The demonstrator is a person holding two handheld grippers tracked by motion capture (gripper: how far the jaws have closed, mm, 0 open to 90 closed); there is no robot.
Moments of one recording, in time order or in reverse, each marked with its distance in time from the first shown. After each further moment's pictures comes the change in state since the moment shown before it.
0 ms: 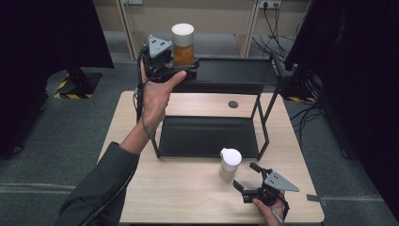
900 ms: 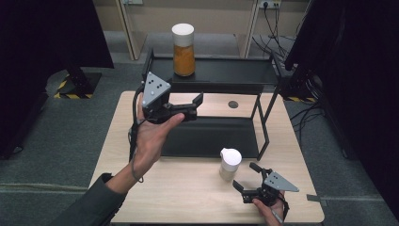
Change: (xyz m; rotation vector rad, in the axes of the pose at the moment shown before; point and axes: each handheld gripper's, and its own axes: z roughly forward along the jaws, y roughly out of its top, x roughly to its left) left arm -0.011 -0.059 -0.064 -0.074 -0.157 0.013; right arm 0.001 0.000 0.000 0.002 0.001 -0.007
